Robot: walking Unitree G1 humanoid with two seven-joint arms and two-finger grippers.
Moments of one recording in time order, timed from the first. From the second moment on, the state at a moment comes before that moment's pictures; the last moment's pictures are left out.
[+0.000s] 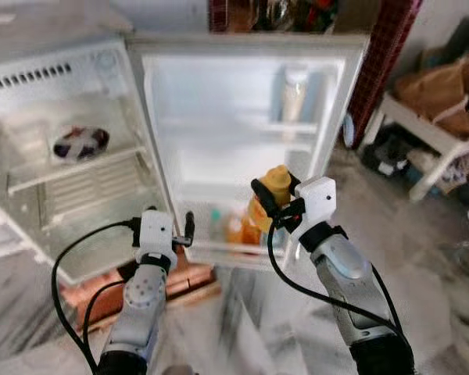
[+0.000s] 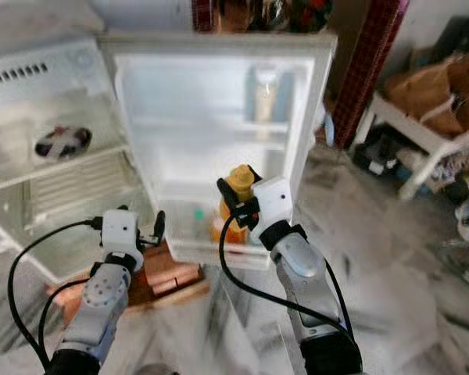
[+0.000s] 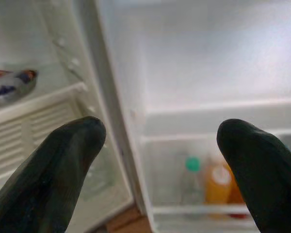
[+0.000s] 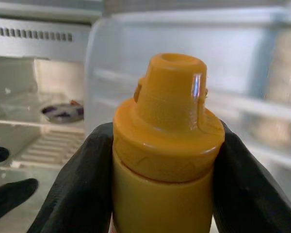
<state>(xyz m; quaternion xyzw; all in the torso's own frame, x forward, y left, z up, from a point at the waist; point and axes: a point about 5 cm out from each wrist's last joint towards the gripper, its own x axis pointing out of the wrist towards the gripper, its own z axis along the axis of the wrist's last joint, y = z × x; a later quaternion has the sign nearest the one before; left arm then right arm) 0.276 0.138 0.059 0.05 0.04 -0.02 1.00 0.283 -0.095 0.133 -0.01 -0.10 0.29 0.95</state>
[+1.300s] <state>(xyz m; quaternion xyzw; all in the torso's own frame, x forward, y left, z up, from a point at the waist) 0.265 0.140 0.049 0.06 0.07 -0.02 1.00 0.377 -0.087 0.243 -0.23 -0.30 0.14 0.92</state>
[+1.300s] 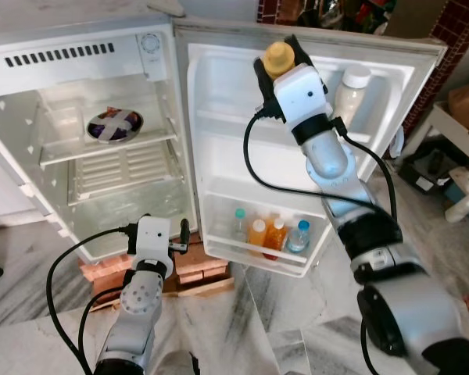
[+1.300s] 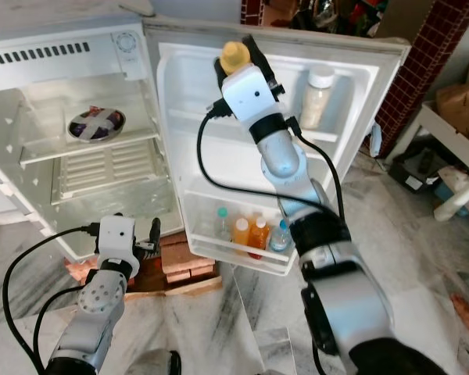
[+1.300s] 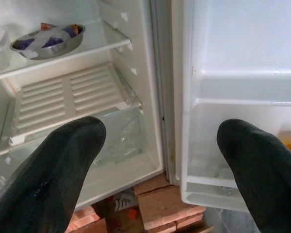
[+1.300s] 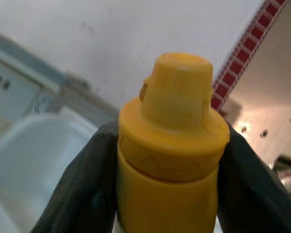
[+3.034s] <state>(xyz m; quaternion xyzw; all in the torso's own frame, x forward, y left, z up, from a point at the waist) 0.249 0.145 0.050 0.06 0.08 0.00 0.99 0.397 -0.062 0.215 -0.23 -0.18 0.20 0.94</state>
